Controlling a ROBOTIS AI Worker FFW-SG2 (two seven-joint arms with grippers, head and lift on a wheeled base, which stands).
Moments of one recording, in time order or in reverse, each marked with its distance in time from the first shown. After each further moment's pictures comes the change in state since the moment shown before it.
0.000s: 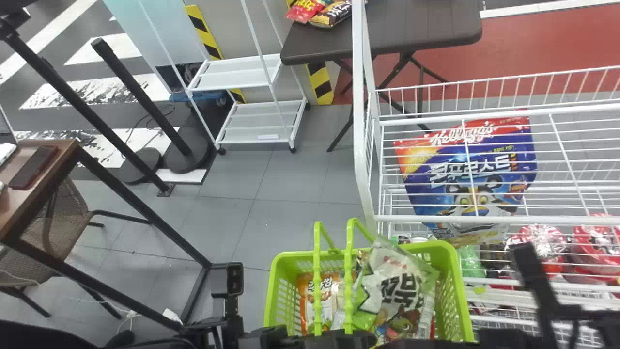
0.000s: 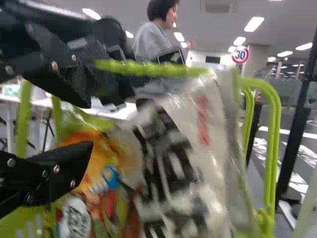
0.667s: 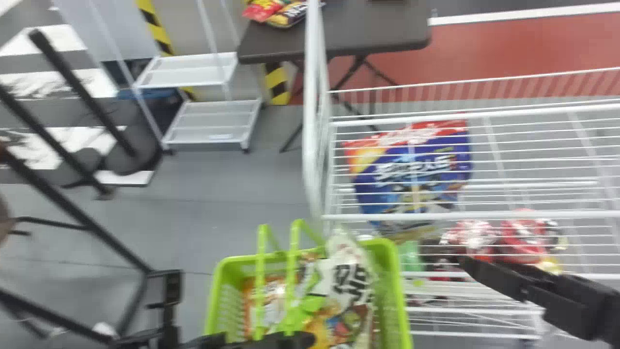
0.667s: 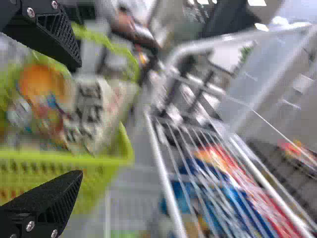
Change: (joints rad) left arm 0.001 0.000 0.005 0.010 -0.002 -0.001 0.000; right arm 0.279 0.066 -0.350 -0.379 0.361 -0.458 -0.073
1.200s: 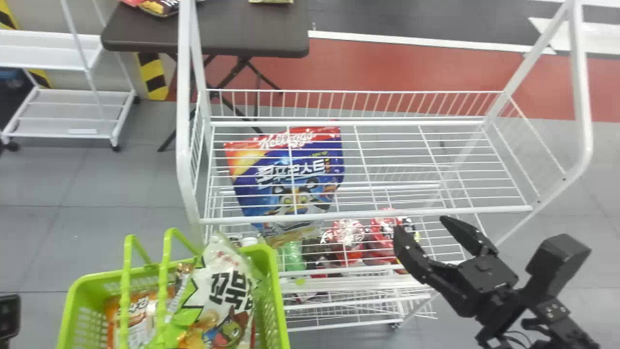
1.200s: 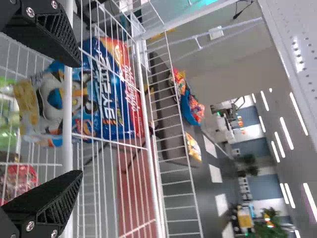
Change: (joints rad) left arm 0.005 -0.008 0.000 0.005 -0.011 0.000 0.000; right arm 0.178 0.029 0.002 0.086 0.288 -0.814 -0.054
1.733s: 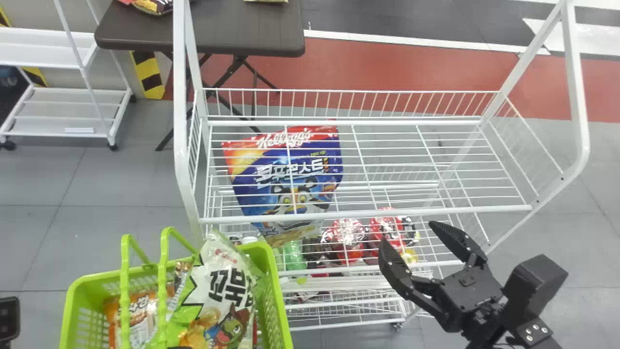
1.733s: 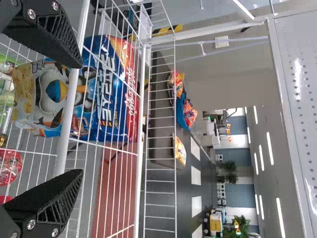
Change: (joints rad) left arm 0.009 -0.022 0.017 -0.011 -0.003 0.002 0.000; right arm 0.056 0.000 0.077 0.042 0.124 -0.186 -0.041
